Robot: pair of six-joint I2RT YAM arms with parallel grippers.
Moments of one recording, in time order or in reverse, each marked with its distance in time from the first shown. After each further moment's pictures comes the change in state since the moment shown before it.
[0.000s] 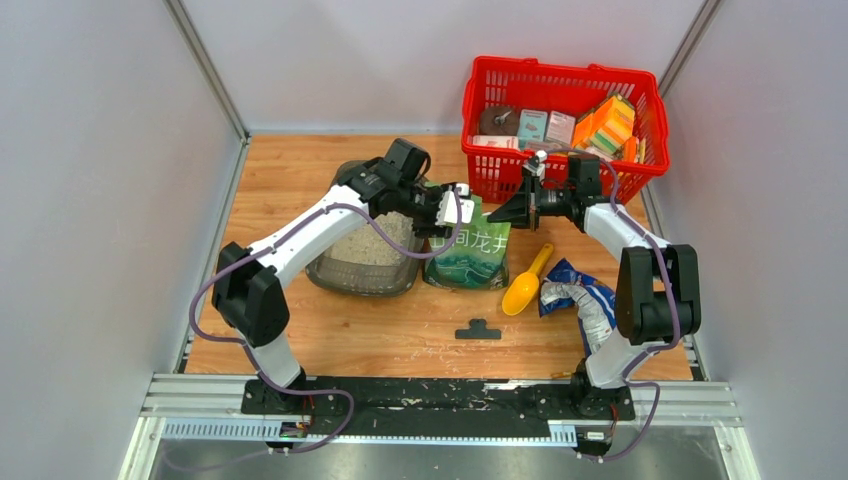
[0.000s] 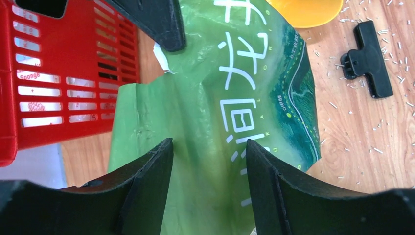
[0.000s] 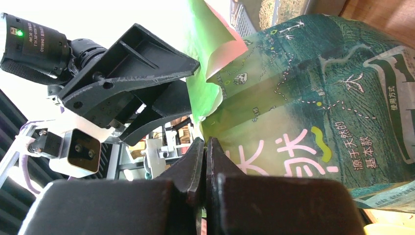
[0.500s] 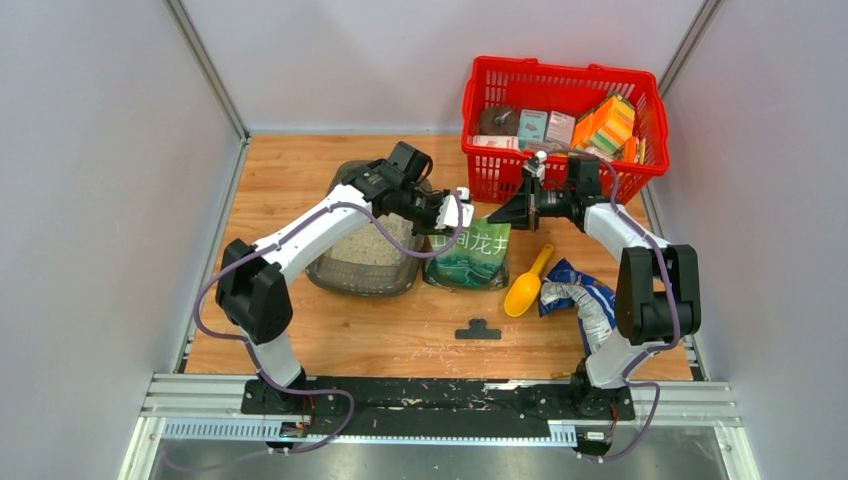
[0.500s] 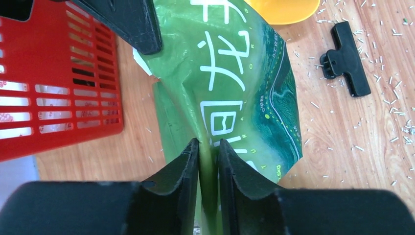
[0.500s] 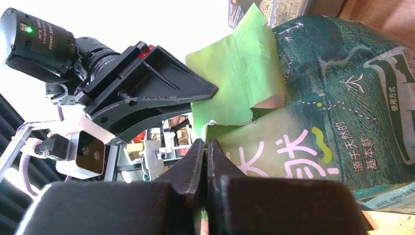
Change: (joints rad) left arm -0.002 0.021 0.005 -0.062 0.045 0.039; right arm 0.000 0.000 0.000 -0.032 0.003 -0.030
